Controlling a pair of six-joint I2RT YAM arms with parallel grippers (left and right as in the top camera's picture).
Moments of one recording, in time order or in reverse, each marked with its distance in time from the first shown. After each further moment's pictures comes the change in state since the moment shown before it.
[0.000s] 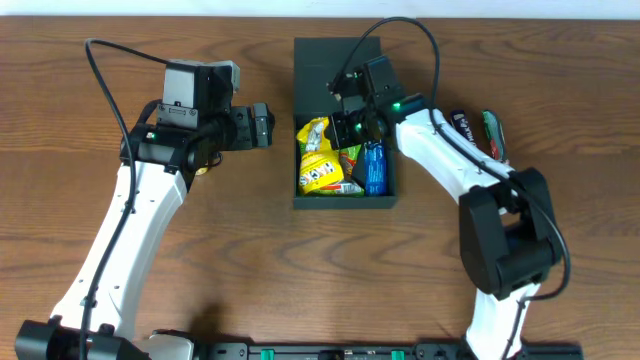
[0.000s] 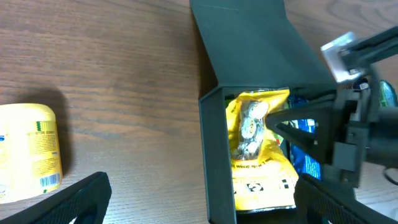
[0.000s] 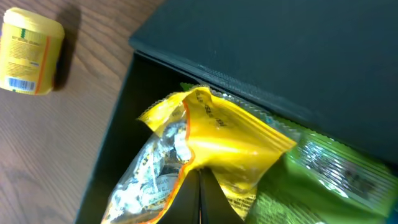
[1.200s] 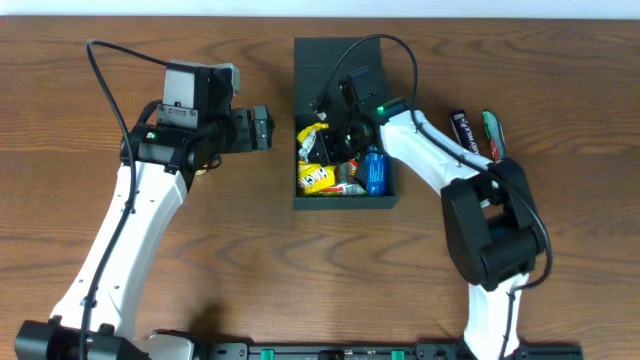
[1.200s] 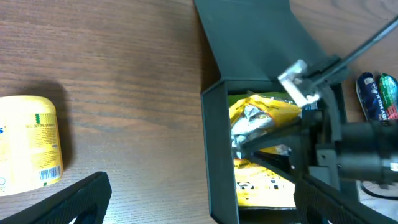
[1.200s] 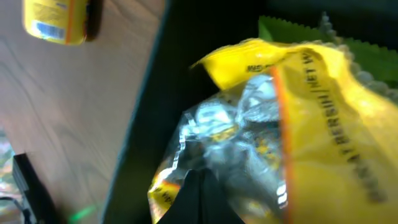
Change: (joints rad) left arm 0.000 0.000 0.000 -0.023 -0.002 0.005; right arm 0.040 0.049 0.027 -0.112 -0.171 -0.006
